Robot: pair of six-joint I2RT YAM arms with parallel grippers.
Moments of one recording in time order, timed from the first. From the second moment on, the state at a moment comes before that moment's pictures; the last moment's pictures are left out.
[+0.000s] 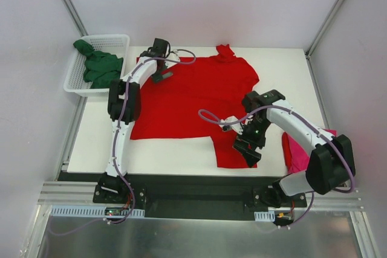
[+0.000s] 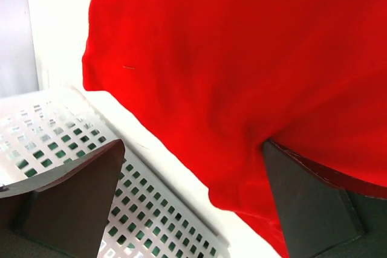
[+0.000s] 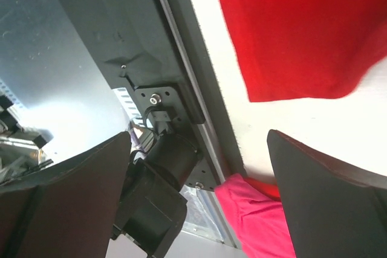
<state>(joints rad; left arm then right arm) -0.25 2.45 2.13 -0.66 -0.27 0.90 0.49 1.43 1.12 -1.43 -0.43 -0.77</state>
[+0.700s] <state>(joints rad) -0.37 1.90 1.81 -0.65 -0.29 0.74 0.68 1.58 1.00 -1.13 -0.40 -0.64</state>
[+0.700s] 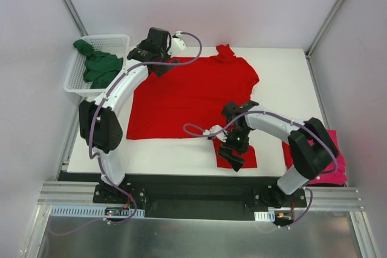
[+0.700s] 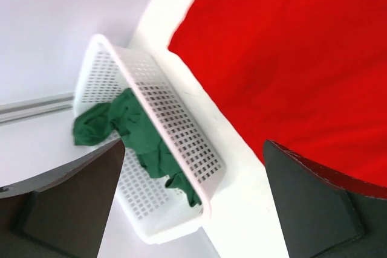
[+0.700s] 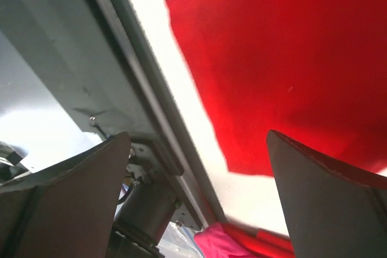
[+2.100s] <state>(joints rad) -0.40 1.68 1.65 -0.67 -0.37 0.84 0.83 1.56 0.98 -1.07 -0.17 -0.51</state>
